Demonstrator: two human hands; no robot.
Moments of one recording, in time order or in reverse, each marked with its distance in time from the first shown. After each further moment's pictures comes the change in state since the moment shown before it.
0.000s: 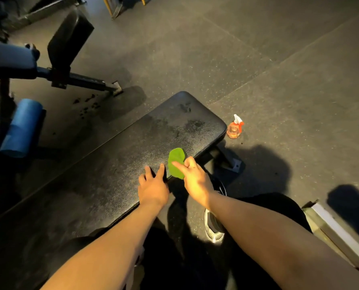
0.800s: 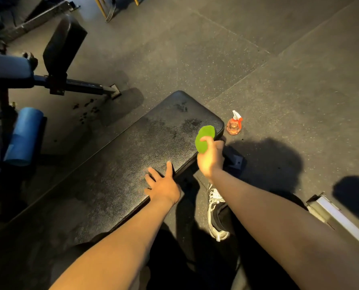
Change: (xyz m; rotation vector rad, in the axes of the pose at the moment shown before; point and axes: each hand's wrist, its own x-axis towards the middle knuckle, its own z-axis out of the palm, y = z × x) left_hand 0.002 0.040 0.000 0.012 -0.177 -0.094; right_hand 0.042 0.025 -0.043 0.378 0.168 0.567
